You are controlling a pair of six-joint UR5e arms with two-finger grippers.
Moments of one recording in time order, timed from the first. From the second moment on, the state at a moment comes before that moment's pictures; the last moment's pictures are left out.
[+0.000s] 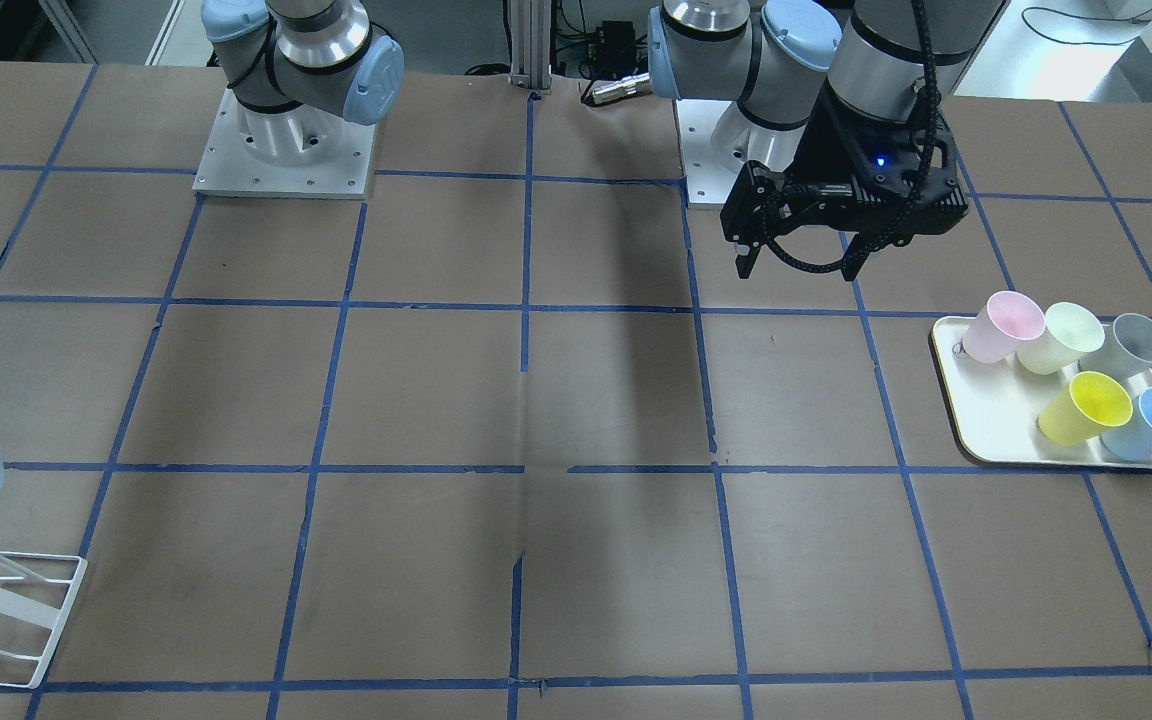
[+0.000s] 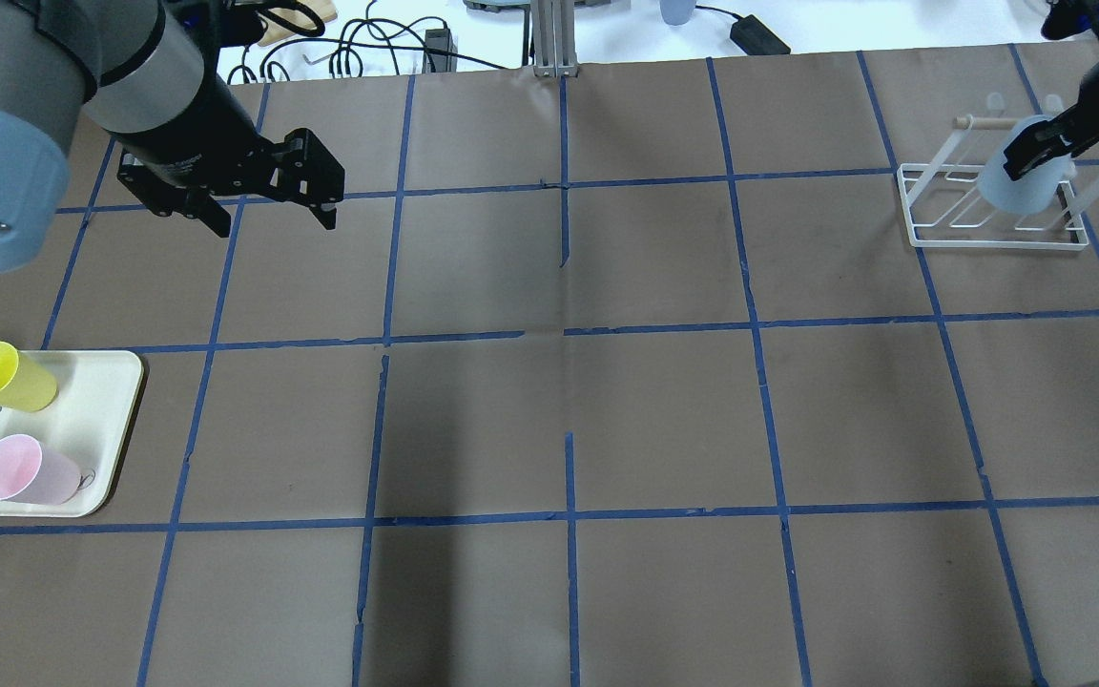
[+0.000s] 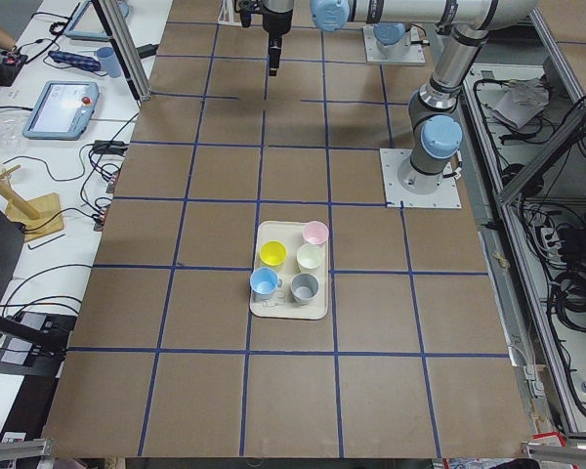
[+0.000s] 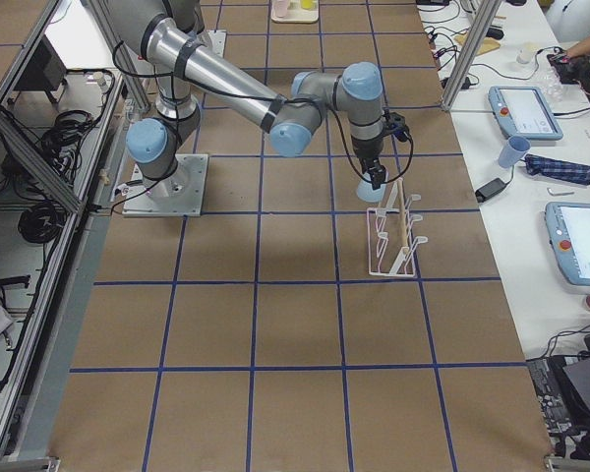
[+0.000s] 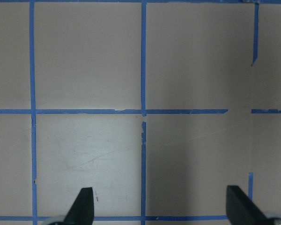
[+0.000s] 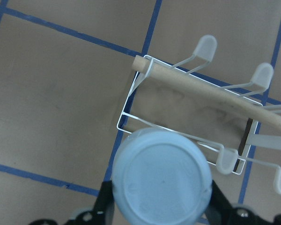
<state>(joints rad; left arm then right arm) -1.57 -1.54 -1.62 -1.45 1.53 -0.02 1.13 -1.39 1.67 -2.10 -1.52 -0.75</state>
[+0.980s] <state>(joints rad) -1.34 -1.53 -1.64 -1.63 1.00 0.01 1.23 -1.51 1.69 -1.68 -0.83 -0.65</state>
